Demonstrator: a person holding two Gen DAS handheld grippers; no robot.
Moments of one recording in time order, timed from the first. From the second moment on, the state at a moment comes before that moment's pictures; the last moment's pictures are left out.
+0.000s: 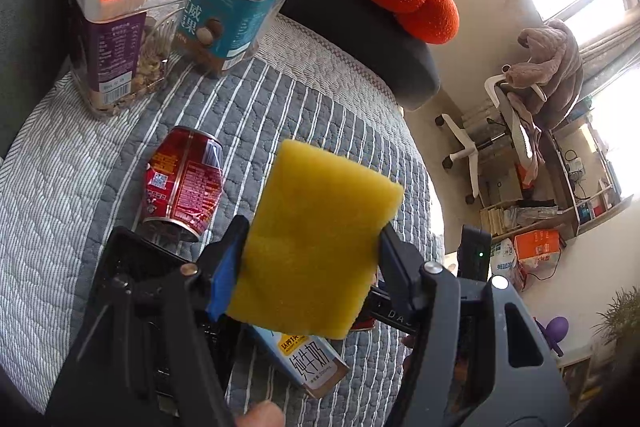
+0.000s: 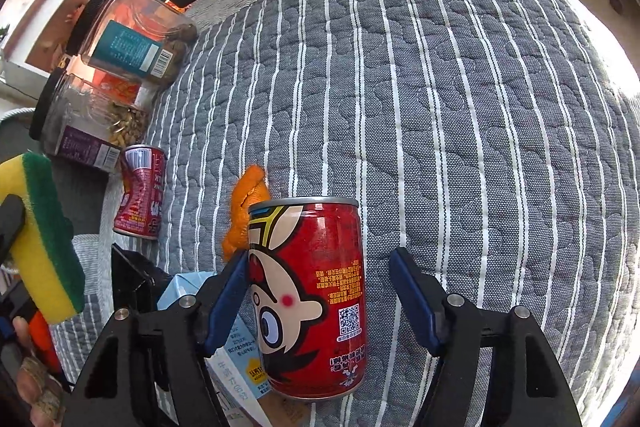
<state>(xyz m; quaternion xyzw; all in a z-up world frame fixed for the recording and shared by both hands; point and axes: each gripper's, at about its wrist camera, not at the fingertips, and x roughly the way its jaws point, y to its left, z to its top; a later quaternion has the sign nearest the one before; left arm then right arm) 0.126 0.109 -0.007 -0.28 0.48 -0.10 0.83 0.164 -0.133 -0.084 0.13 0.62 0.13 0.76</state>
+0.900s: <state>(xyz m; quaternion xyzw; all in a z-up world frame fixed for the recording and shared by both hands) 0.121 0.096 -0.006 -0.28 0.48 -0.09 0.83 0.144 -0.219 0.013 0.18 0.50 0.11 0.84</state>
